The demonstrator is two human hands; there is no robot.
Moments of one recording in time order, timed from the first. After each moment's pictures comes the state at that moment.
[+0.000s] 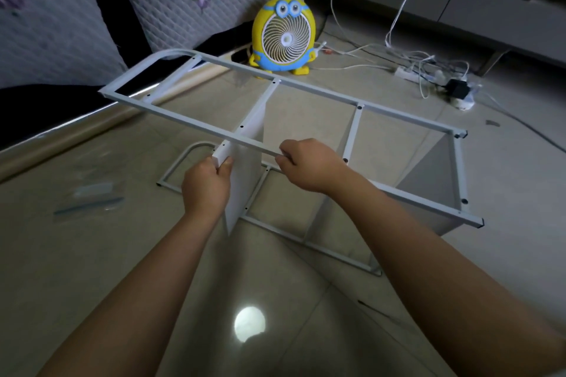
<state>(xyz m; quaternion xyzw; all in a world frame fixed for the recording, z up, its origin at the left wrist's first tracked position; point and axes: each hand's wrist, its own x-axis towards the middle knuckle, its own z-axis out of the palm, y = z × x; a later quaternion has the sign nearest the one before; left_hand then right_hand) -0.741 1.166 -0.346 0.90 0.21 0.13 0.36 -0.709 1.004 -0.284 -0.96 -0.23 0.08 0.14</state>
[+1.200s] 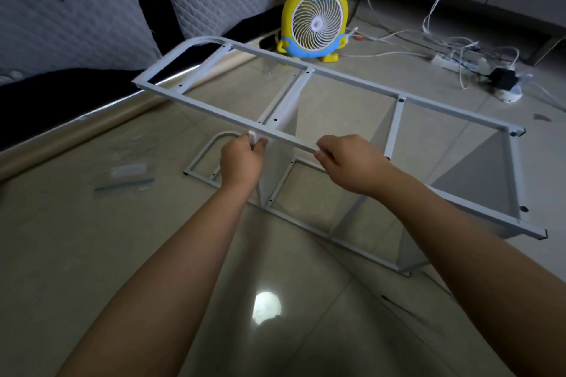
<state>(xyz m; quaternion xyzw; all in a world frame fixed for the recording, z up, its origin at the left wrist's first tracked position) -0.728 1.162 -0.342 0.87 0.21 0.11 0.42 -0.720 0.991 -0.289 -0.95 -0.27 0.07 0.14</state>
